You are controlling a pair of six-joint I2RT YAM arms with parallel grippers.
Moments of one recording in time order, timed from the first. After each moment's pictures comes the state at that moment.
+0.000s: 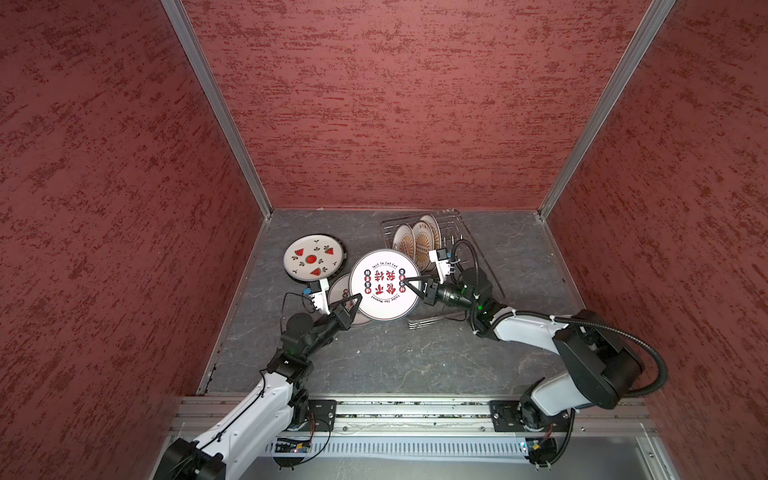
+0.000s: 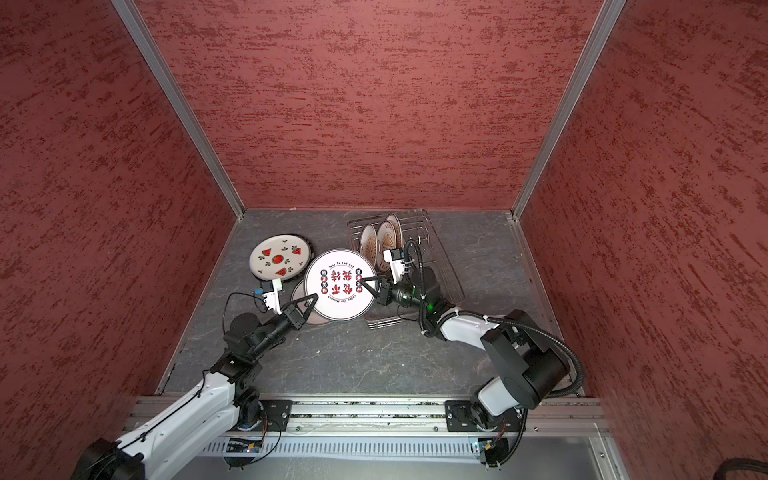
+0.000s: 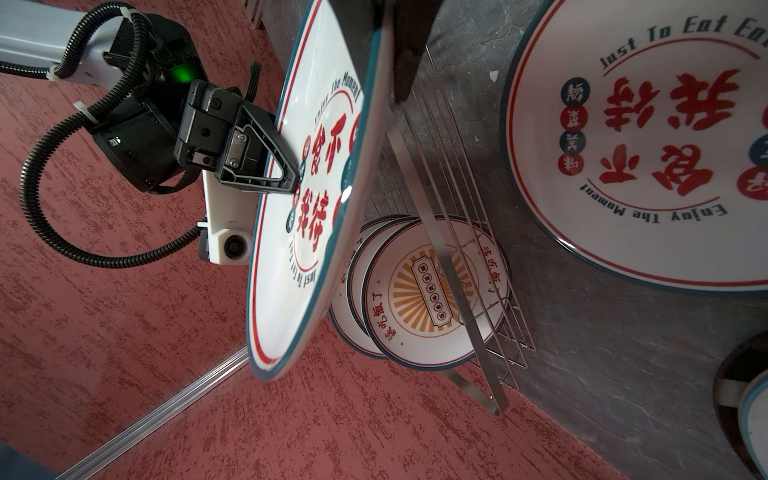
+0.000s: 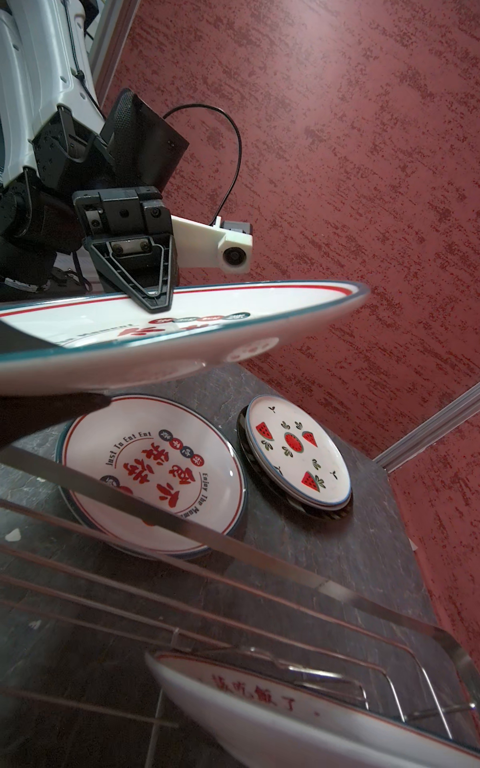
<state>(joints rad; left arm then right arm) -0.37 0.74 0.10 0.56 0.32 -0.90 0.62 1.52 0.62 0.81 -0.55 0.75</state>
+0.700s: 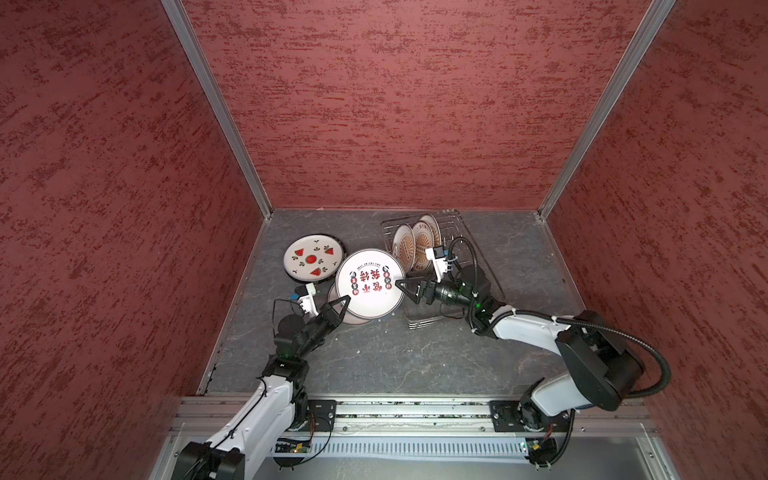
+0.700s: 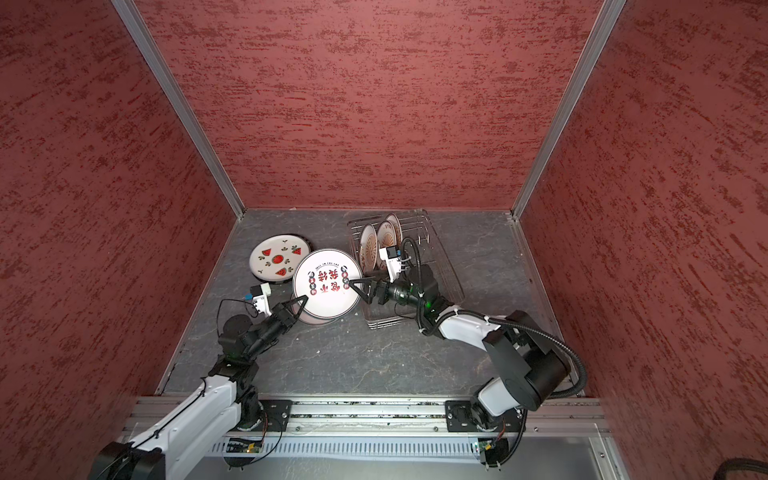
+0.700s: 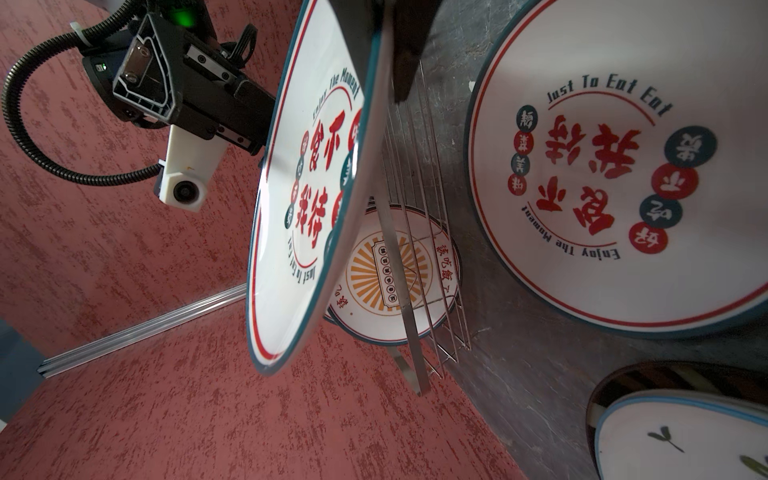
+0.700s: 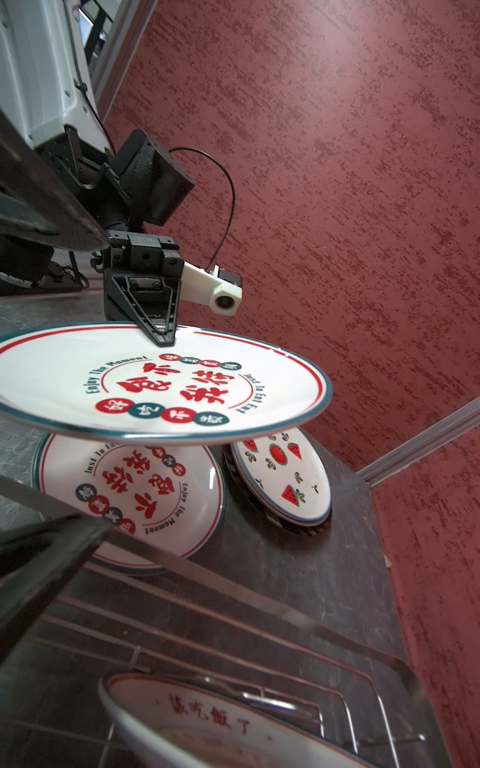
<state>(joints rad) -0.15 0.69 0.03 0.56 0.43 -1.09 0.64 1.48 0.65 0.79 -0.51 0.68</state>
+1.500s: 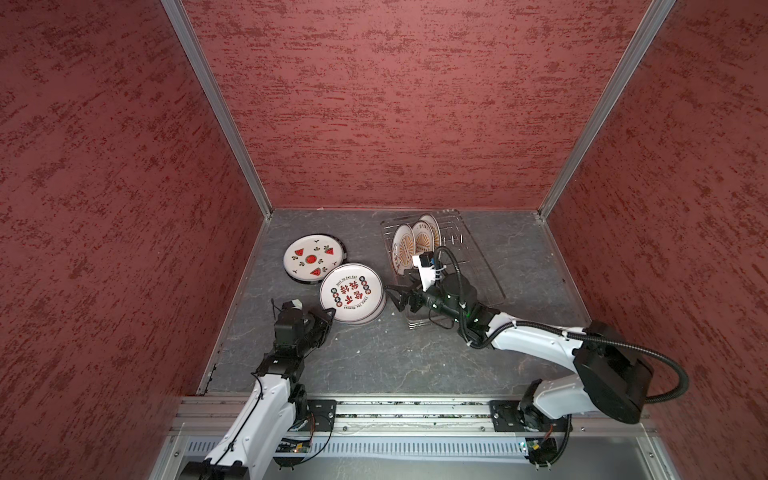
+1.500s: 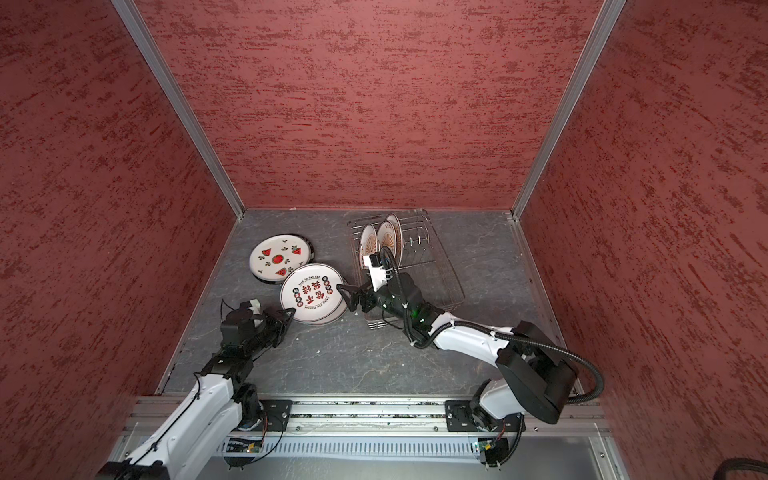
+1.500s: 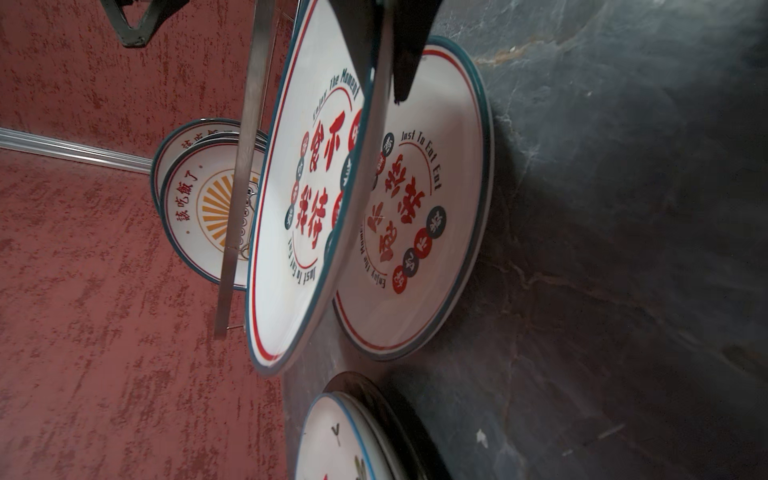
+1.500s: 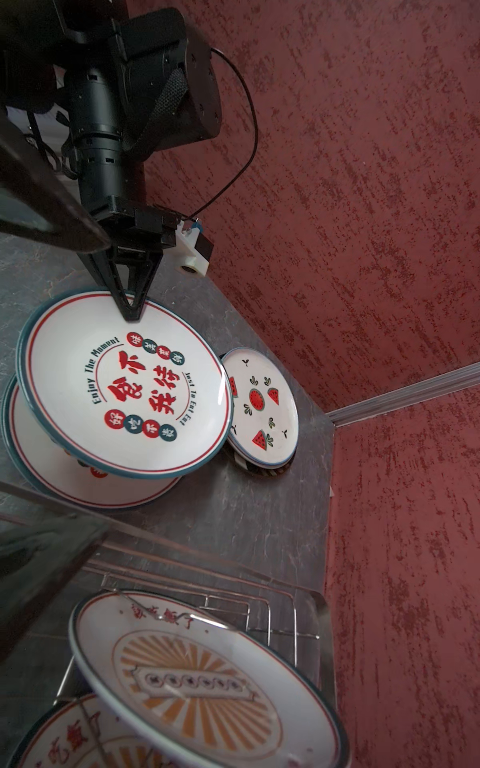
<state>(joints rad) -0.07 0.75 0.15 0.04 0.33 -1.26 0.86 1.47 0.75 0.57 -0.10 0.38</state>
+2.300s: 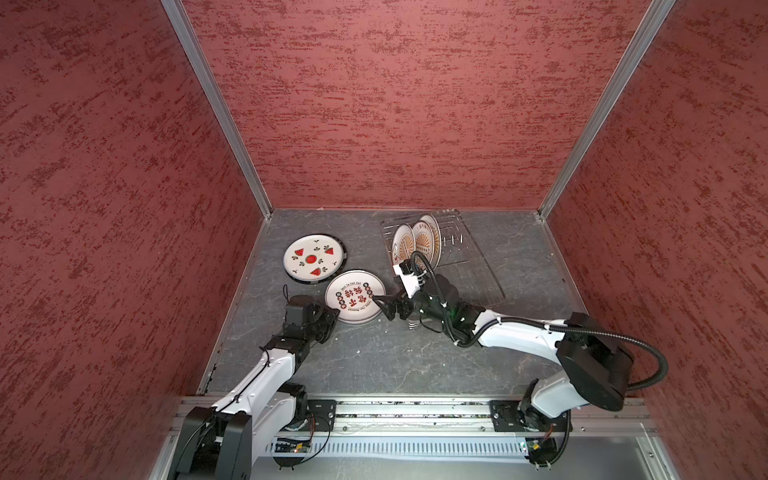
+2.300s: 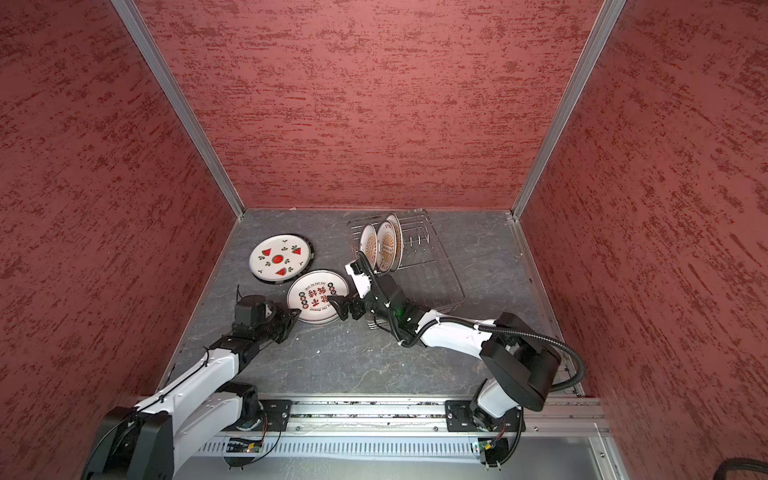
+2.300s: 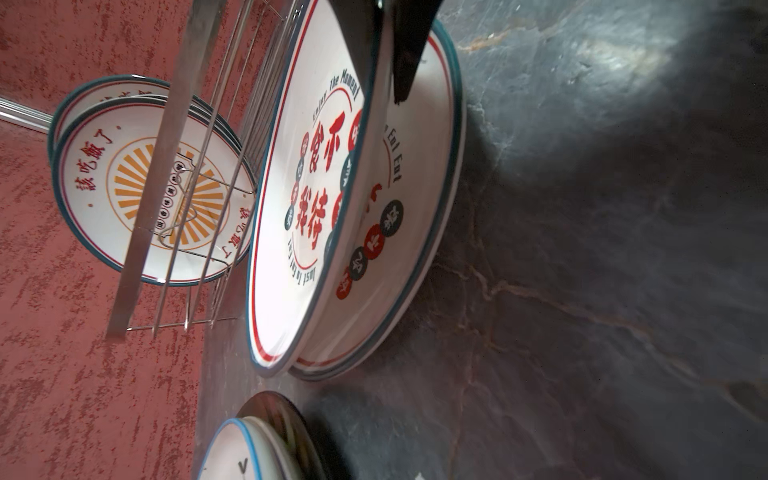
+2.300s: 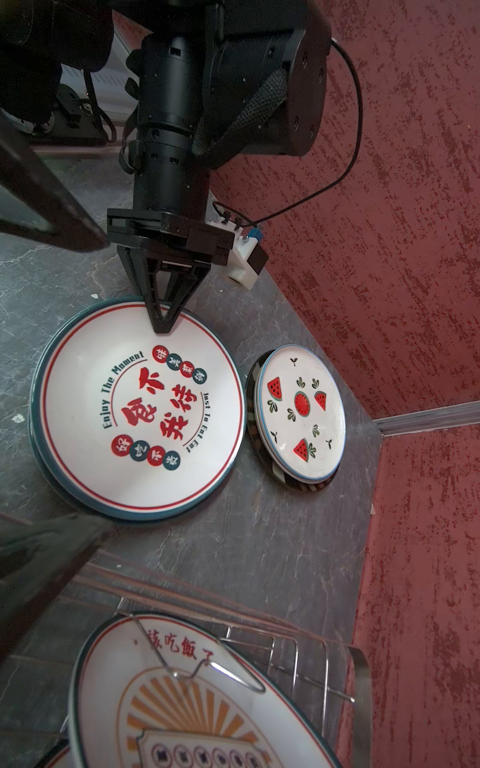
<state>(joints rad) -0.13 0.99 0.26 -0.01 0.26 -1.26 0.91 1.54 0.80 0.48 -0.10 0.30</state>
